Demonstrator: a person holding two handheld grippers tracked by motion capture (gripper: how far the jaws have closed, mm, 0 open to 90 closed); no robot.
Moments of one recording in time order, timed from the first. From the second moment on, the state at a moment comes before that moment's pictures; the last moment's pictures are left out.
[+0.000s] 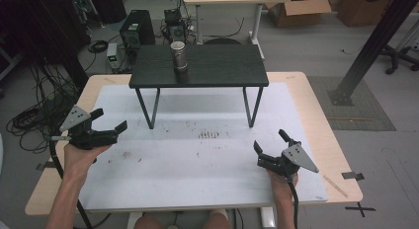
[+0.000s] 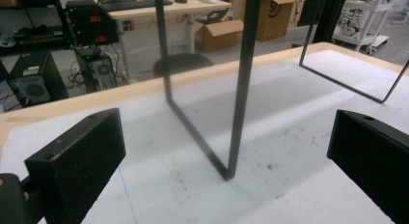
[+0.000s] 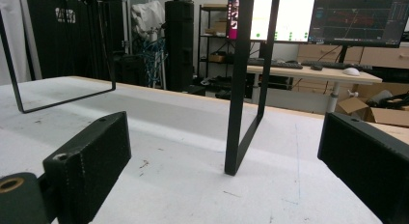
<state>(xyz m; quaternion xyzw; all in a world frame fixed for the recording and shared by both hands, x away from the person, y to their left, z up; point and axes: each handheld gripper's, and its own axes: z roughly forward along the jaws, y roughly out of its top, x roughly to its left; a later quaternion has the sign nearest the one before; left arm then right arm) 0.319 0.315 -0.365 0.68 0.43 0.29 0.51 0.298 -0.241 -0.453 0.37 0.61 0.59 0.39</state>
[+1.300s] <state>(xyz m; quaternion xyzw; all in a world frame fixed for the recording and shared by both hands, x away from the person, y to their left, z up) 0.272 0.340 -0.453 0.61 0.40 0.37 0.58 0.297 -0.240 -0.453 0.37 0.61 0.58 0.39</state>
